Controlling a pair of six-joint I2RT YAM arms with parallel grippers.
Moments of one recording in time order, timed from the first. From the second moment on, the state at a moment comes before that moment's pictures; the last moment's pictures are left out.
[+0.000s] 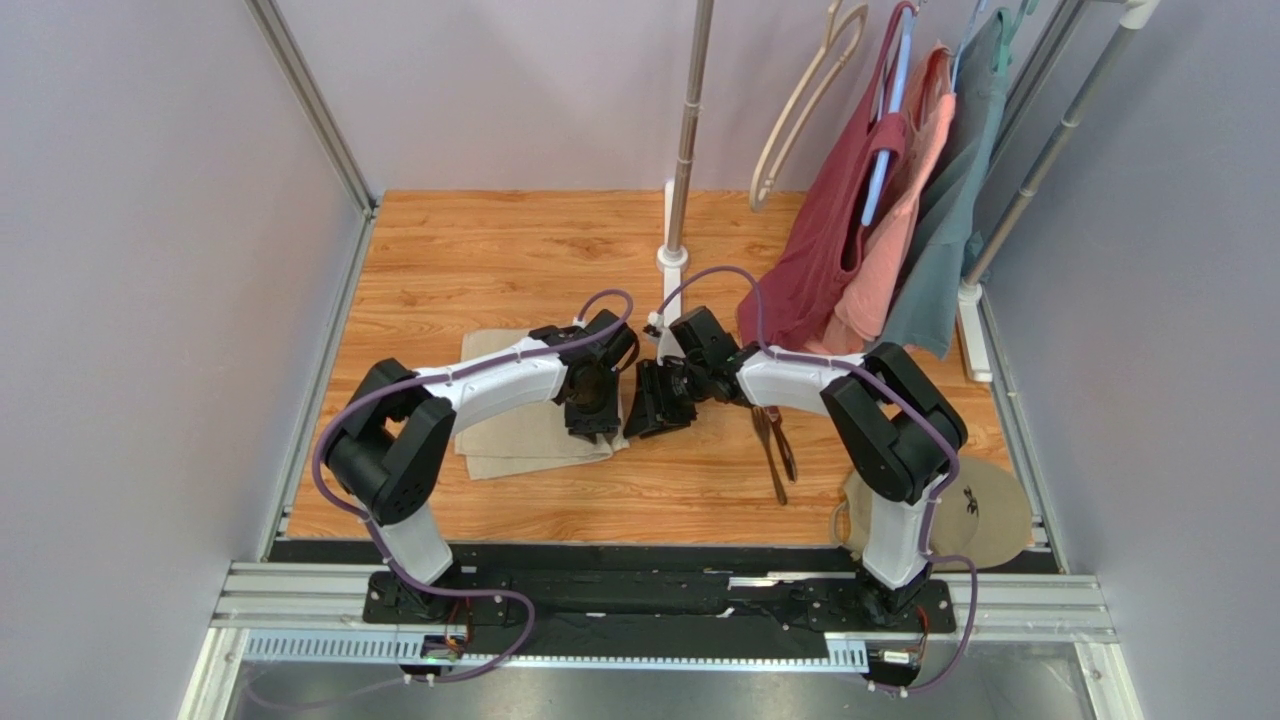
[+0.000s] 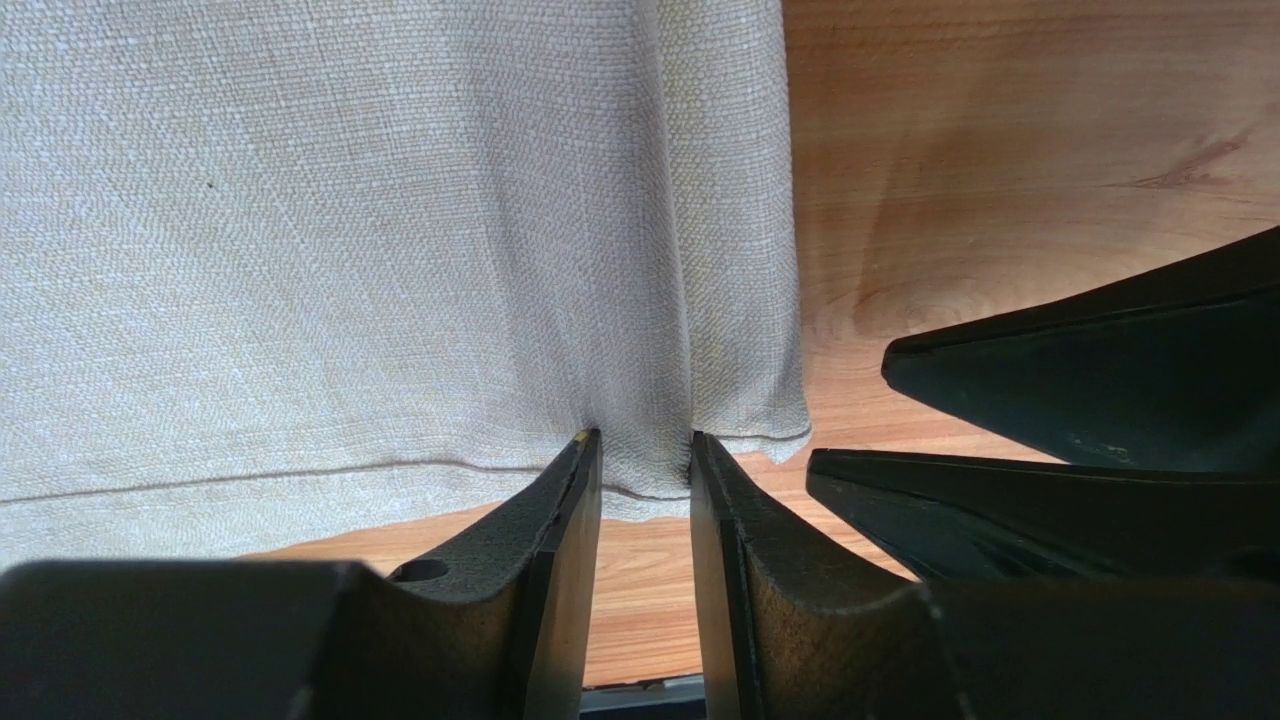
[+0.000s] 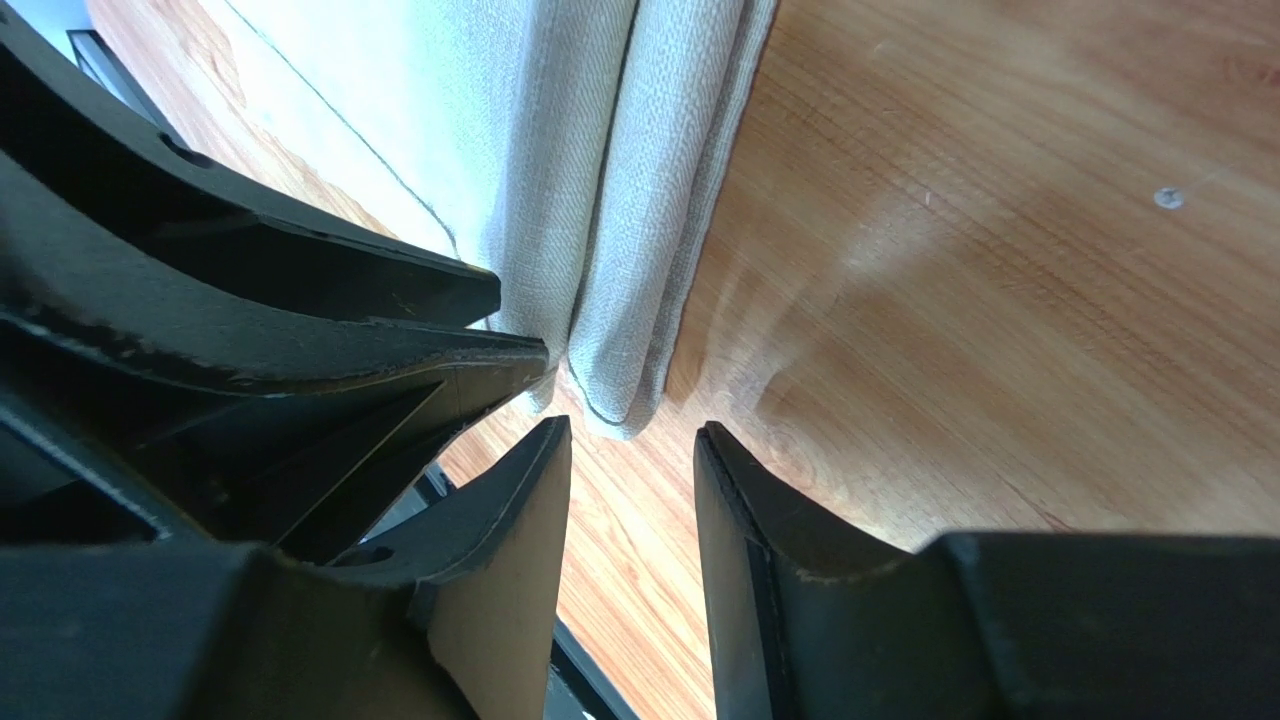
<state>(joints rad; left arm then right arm) -0.71 1.72 1.11 -0.69 -0.05 -0.69 0.67 1.87 1.06 -0.11 -0.56 0.58</state>
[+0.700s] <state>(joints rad) -0.71 1.71 1.09 -0.64 0.01 -0.72 0.67 1.93 1.06 -0.03 -0.62 0.62</state>
